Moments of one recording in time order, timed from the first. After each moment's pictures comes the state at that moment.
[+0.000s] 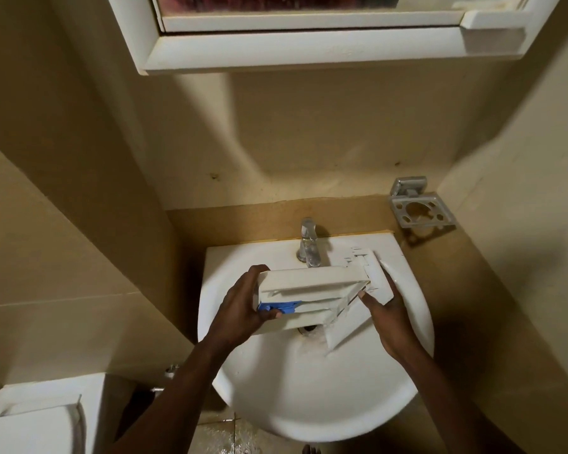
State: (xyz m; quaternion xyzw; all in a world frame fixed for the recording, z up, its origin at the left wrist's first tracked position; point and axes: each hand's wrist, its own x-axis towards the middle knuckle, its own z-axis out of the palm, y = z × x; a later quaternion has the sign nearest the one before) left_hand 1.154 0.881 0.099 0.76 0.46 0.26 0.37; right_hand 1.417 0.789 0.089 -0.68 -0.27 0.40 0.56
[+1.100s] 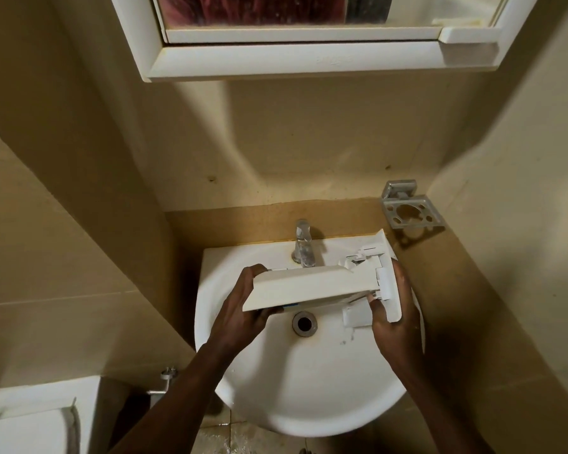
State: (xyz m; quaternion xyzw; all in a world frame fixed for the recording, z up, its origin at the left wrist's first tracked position) left_hand 1.159 0.862 0.107 0.78 0.39 0.36 0.32; right_hand 1.393 0.749 0.138 -0.70 -0.46 0.09 0.53
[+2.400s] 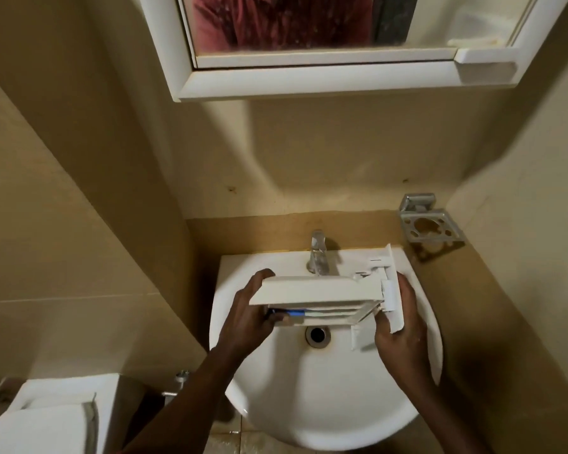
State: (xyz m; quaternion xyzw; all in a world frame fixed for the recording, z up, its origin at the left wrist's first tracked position) left_hand 1.153 0.868 0.114 0.79 0.43 0.32 0.30; right_hand 1.377 0.749 0.162 -0.71 -0.45 0.13 0.53
